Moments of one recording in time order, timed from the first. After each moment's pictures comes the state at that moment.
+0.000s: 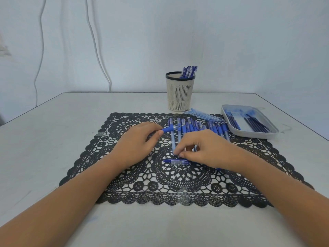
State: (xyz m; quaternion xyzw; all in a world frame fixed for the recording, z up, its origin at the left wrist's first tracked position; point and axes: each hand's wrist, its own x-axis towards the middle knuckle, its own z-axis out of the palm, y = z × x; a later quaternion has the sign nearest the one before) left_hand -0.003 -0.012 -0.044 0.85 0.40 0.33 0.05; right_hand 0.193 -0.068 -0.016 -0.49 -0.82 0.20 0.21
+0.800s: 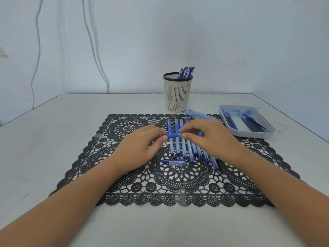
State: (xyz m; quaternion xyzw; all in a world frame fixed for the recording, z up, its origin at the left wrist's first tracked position) left_hand 0.002 -0.018 -0.043 0.88 0.36 0.31 0.03; right_hand 0.204 -0.057 -0.019 -0.53 -0.76 0.12 0.35
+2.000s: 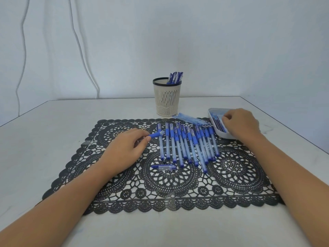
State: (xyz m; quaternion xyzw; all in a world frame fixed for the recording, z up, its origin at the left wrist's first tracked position) left_hand 0.000 -0.012 -0.043 0.85 0.41 0.34 0.04; right_hand 0.310 -0.004 -0.029 -0.79 -0.54 -0.07 0.28
